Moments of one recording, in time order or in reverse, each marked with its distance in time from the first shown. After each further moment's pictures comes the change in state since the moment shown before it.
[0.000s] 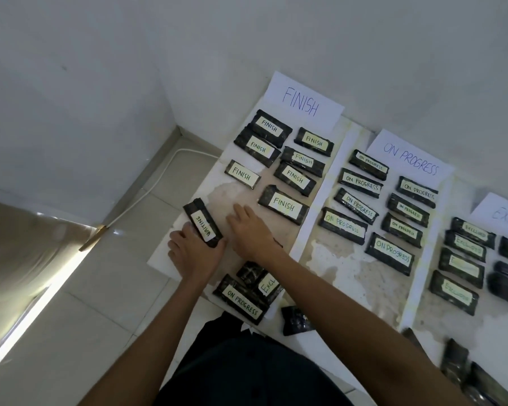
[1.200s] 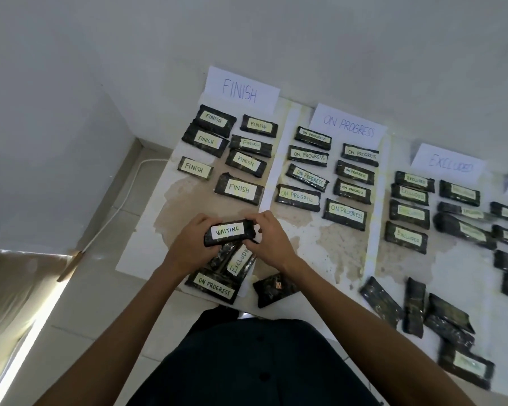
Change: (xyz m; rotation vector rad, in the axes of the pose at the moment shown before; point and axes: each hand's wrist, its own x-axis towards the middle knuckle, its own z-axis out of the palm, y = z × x) left_hand -0.031 0.033 -0.013 -0.118 -0.430 0.870; right_hand -0.123 0.060 0.010 0.646 0.385 0.299
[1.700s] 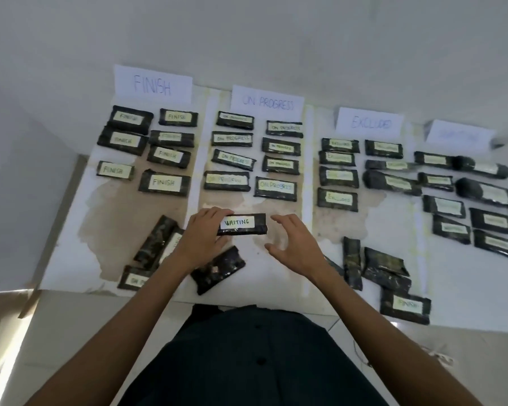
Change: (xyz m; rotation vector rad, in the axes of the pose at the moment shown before) left_hand 0.024 0.116 0.118 0.273 -0.180 0.260; right_hand -0.137 0.117 -0.116 -0.105 0.174 0.139
